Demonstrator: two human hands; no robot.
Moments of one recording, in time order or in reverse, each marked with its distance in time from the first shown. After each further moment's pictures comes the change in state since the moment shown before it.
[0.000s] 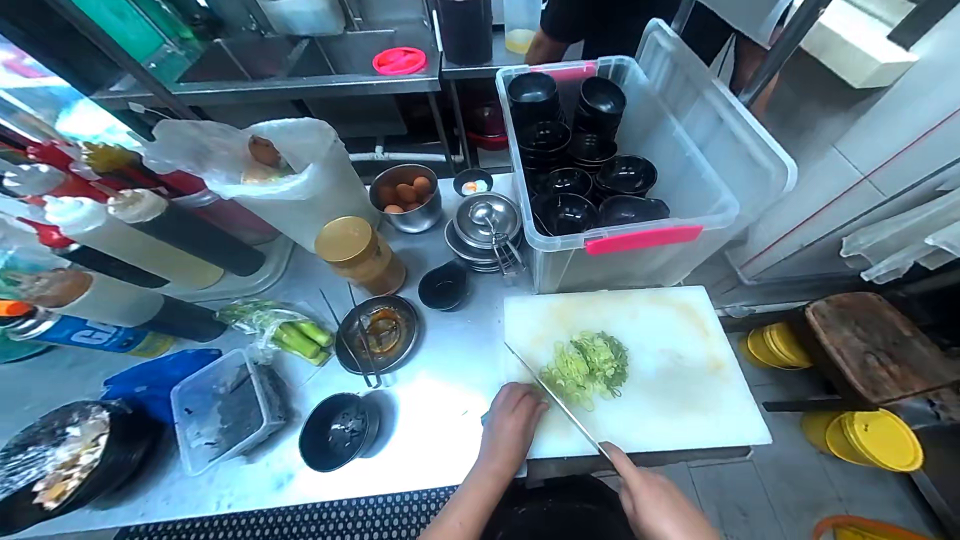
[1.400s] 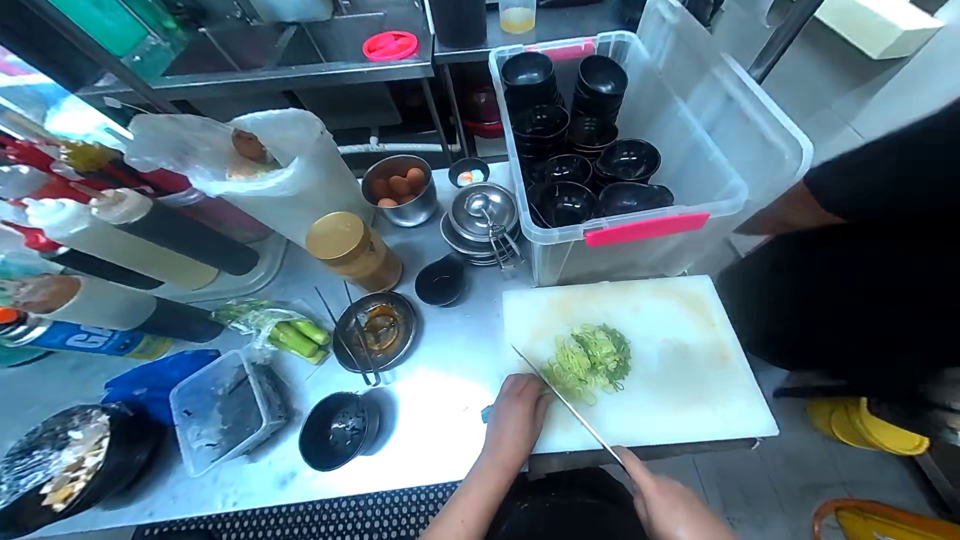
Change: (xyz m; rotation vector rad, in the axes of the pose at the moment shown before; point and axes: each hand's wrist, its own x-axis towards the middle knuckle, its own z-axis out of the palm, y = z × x) left_hand 0.021 0.015 -0.008 0.036 -0.209 -0.158; right_hand -0.009 0.007 -0.001 0.003 -0.008 0.012
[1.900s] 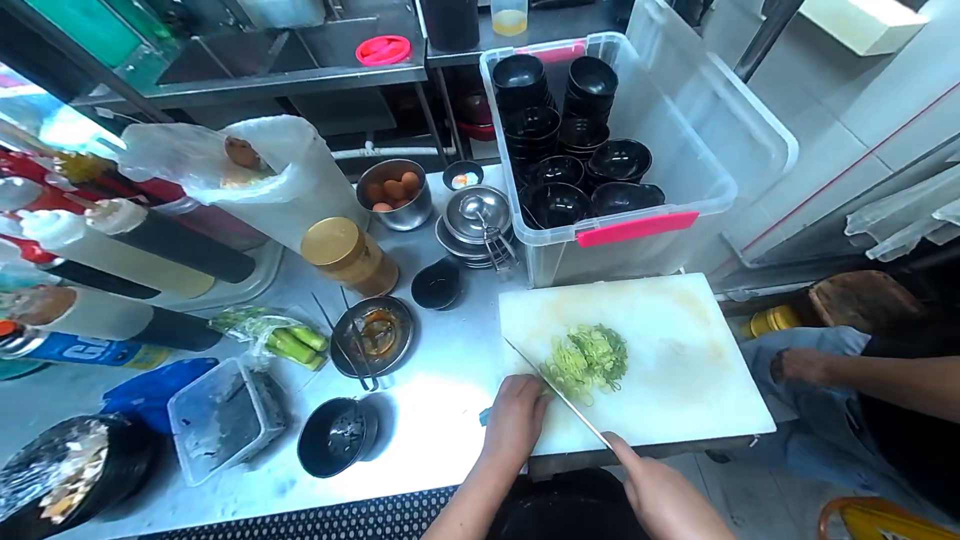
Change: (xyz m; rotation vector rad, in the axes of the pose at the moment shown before) left_hand 0.001 0.003 0.000 0.014 -0.010 -0.004; right_hand 0.009 -0.004 -0.008 -0.006 -0.018 0.012
